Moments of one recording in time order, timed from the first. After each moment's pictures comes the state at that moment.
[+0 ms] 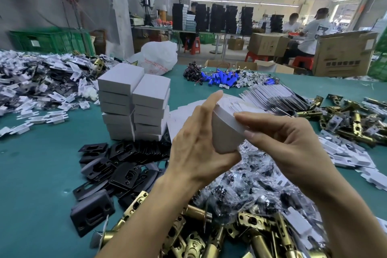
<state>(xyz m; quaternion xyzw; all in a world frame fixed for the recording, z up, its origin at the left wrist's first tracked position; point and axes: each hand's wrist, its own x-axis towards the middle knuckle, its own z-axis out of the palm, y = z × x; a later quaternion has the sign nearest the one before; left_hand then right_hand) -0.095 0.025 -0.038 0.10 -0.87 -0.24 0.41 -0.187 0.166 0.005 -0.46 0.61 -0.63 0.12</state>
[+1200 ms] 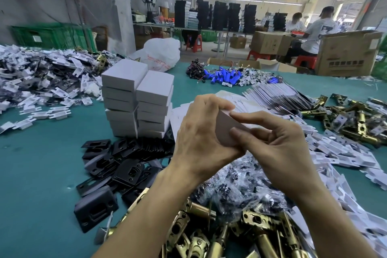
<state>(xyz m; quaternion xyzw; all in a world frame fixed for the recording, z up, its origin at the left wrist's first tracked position) -0.098 0.018 -0.034 0.05 -0.83 -0.31 0.46 -0.176 0.145 -0.018 -0.46 0.62 -0.64 0.04</state>
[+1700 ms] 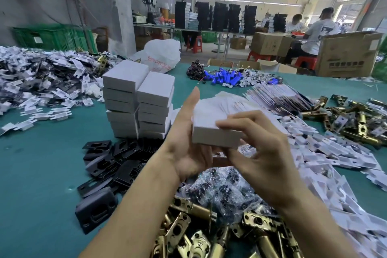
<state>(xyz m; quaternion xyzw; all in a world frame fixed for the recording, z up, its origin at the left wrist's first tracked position) -0.092 -0.001 -0.015 0.12 -0.41 -0.90 0.06 -0.170 0.139 -0.027 -0.57 0.65 -0.48 -0.14</state>
